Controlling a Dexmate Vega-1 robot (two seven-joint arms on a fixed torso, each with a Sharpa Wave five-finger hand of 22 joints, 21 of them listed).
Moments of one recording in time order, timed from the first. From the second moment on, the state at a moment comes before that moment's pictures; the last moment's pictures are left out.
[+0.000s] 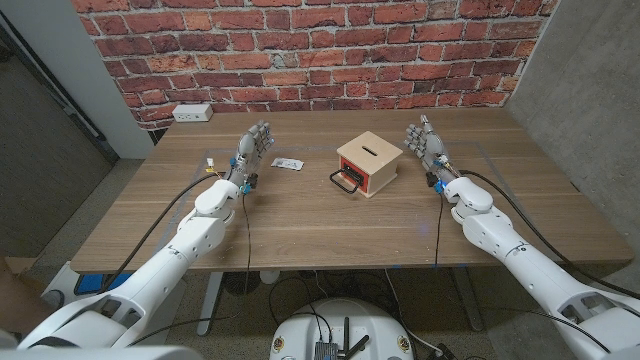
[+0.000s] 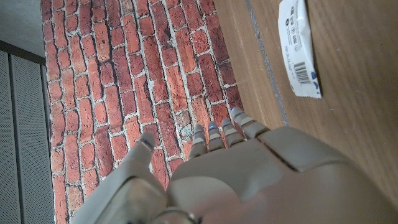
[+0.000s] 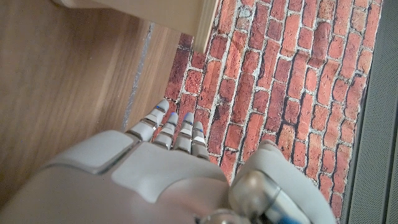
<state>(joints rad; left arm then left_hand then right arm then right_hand) 0.82 0.49 0.37 -1.27 -0.64 -0.31 -0.02 0.01 0.07 0.59 0.03 0.17 0.08 -0.04 0.18 0.17 0.03 -0.03 0.20 0.17 0.01 -0.03 0.18 0.17 0.10 -0.04 0.19 0.17 -0.79 -0.50 -0.38 -1.24 0.64 0.30 0.06 0.16 0.13 0.12 0.11 0.24 0.09 0.04 0.18 0.17 0.15 0.01 0.18 0.31 0.01 -0.02 0.18 0.48 0.17 -0.04 0.25 0.16</state>
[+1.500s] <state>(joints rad) 0.90 0.61 0.37 -1.49 -0.49 -0.28 0.10 0.05 0.06 0.60 -0.06 0.17 0.13 -0.07 0.18 0.17 0.08 -0.07 0.20 0.17 0.06 -0.04 0.18 0.16 0.13 -0.04 0.19 0.17 -0.81 -0.49 -0.39 -1.25 0.59 0.35 0.01 0.16 0.13 0.15 0.10 0.24 0.10 0.04 0.18 0.17 0.16 0.01 0.18 0.26 0.01 -0.03 0.18 0.43 0.18 -0.04 0.23 0.16</state>
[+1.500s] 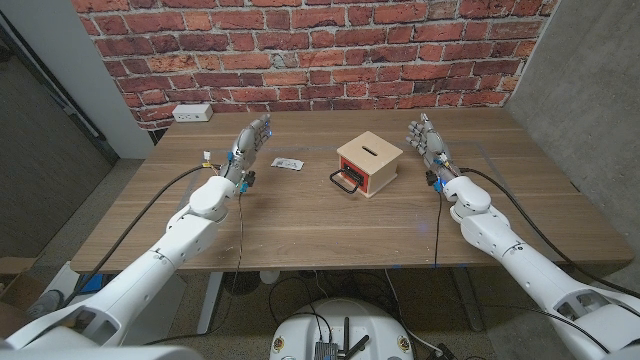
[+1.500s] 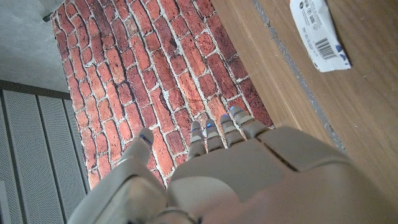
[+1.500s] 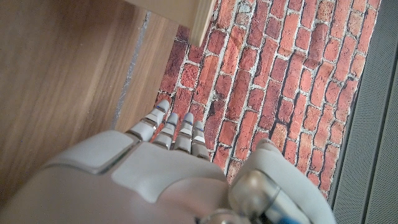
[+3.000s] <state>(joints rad) 0.93 0.91 0.39 -1.90 -0.09 -0.01 0.10 0.09 0.08 0.62 -0.15 0.17 0.23 -0.10 0.19 0.17 0.14 -0.11 0.20 0.17 0.12 -0.04 0.18 0.16 0.13 -0.04 0.19 0.17 -0.85 -0.47 -0.37 -1.27 0.57 0.40 -0.05 0.15 0.13 0.18 0.11 0.25 0.16 0.03 0.20 0.18 0.20 0.01 0.20 0.21 0.03 -0.02 0.19 0.36 0.19 -0.03 0.20 0.17</state>
